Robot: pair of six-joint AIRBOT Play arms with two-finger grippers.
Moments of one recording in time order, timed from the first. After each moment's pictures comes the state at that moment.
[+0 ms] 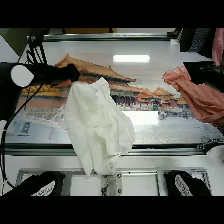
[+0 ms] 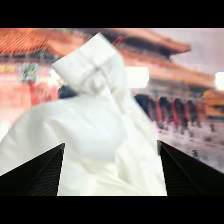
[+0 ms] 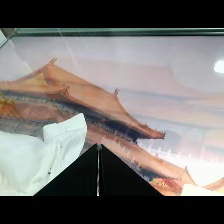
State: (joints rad) left arm -0.23 -1.19 1.38 1.41 -1.05 -1.82; right arm -0.28 -0.87 1.12 -0.53 0.95 0.84
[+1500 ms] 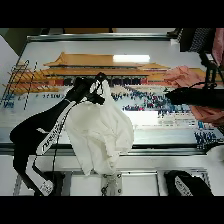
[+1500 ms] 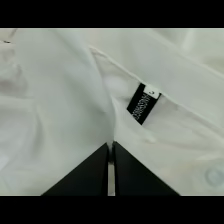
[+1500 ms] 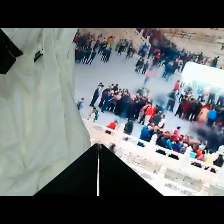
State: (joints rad) left arm -0.45 -1.81 1.55 1.68 -1.04 -1.55; right arm -0.08 -0.89 1.09 -0.97 1.18 1.16
